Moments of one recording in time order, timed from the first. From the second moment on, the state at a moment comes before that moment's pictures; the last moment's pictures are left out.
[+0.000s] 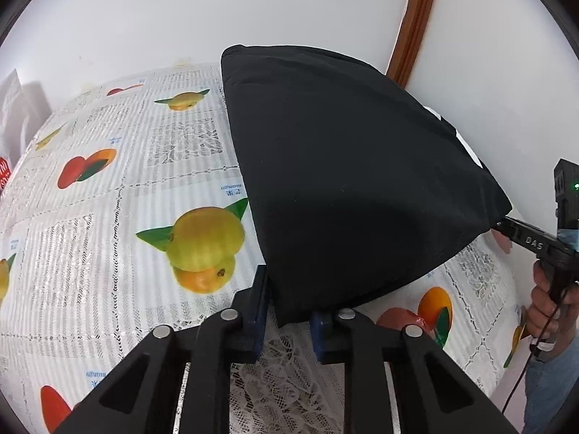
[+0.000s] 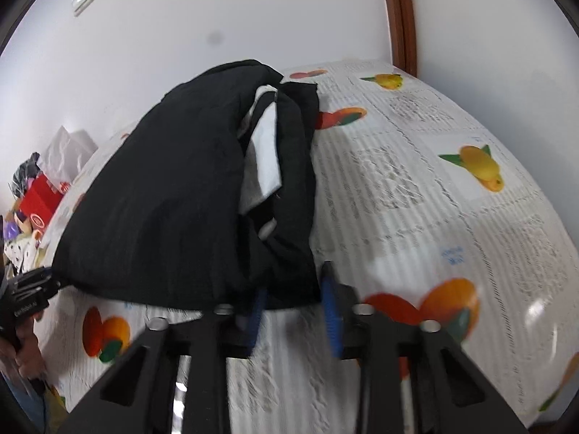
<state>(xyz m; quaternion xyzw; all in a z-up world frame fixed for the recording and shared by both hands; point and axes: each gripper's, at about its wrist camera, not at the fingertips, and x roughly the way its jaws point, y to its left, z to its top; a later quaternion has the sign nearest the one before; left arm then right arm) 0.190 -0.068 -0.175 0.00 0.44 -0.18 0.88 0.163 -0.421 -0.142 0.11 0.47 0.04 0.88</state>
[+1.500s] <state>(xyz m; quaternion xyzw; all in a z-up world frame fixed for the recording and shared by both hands) 0.167 0.010 -0.139 -0.02 0.43 -0.09 0.90 0.210 -0.324 -0.102 0.02 0.43 0.09 0.90</state>
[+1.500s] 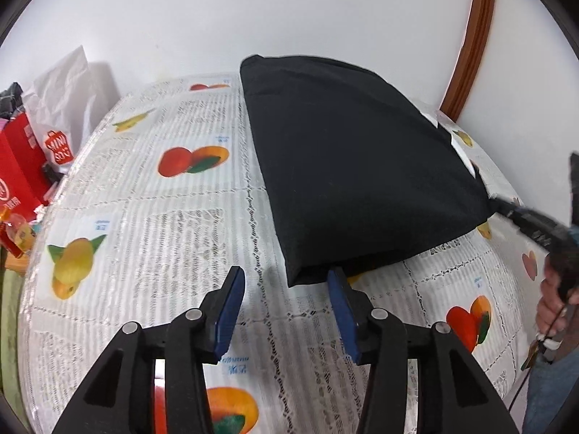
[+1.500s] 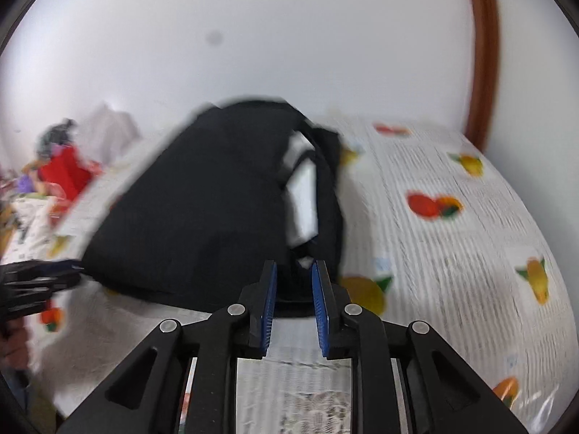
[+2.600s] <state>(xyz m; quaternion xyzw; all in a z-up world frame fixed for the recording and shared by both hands) 0.048 -0.012 -0.049 0.00 0.33 -0.04 0.94 0.063 -0.314 0.016 0.02 0.39 -0.01 0.92</state>
